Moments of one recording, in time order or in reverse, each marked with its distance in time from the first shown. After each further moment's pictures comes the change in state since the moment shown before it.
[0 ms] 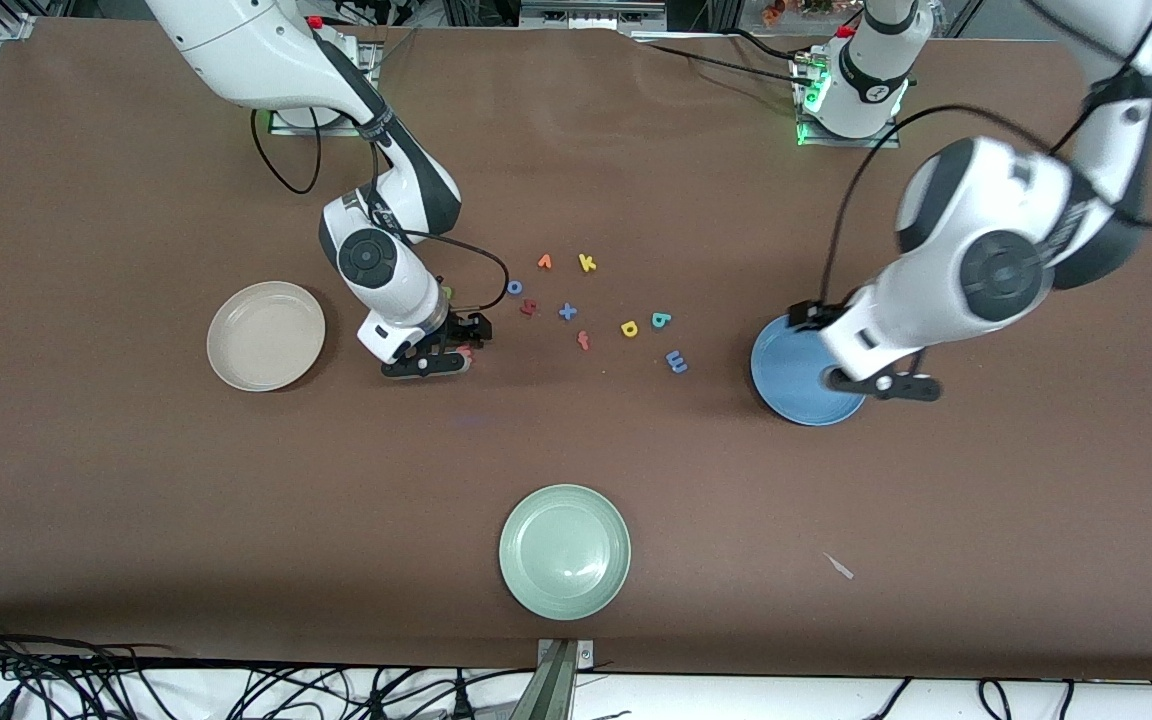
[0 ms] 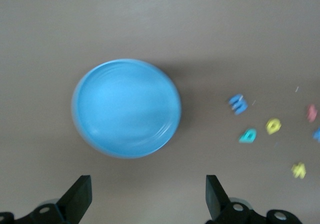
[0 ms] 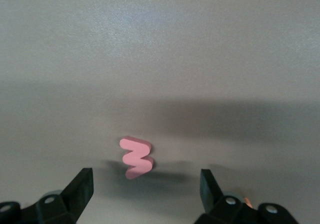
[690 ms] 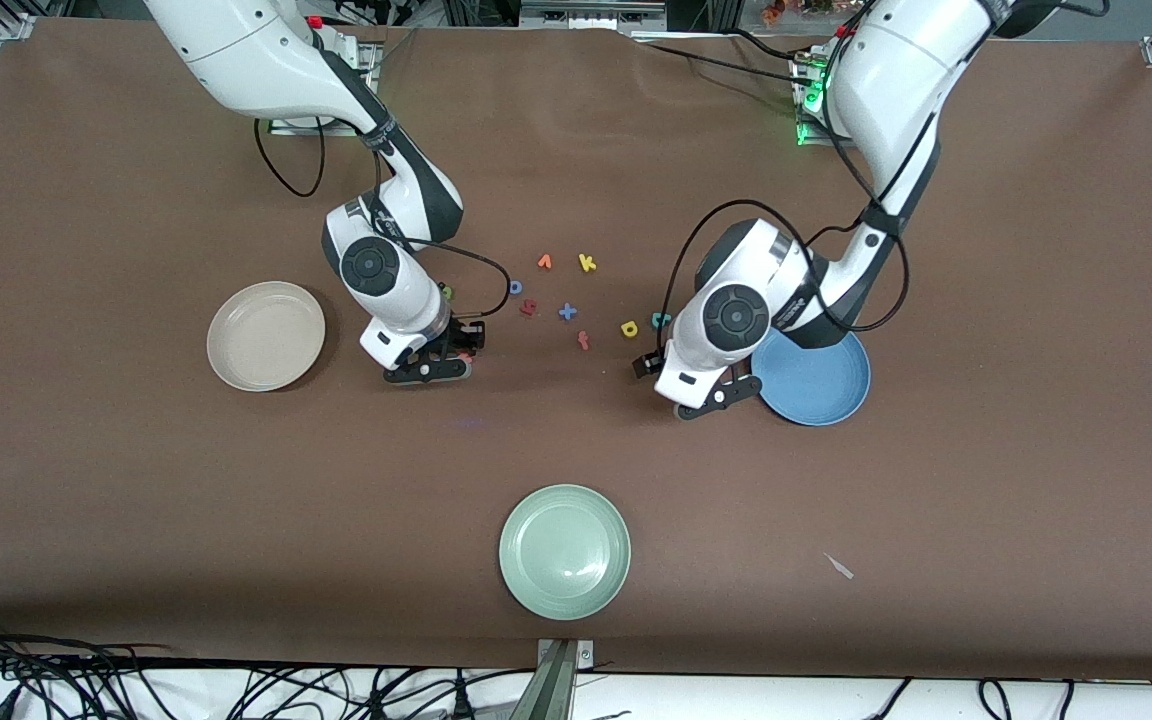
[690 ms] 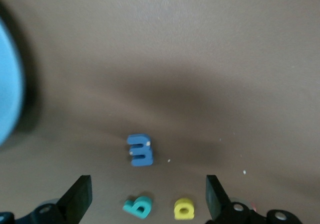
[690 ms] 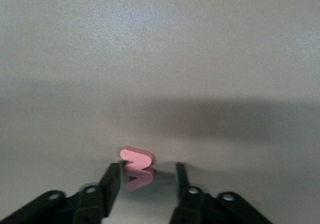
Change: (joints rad) left arm -0.225 0.304 -0.003 0.009 0.000 0.362 -0.656; right arm 0.001 0.025 -0.001 0.025 -0.003 0.002 0.000
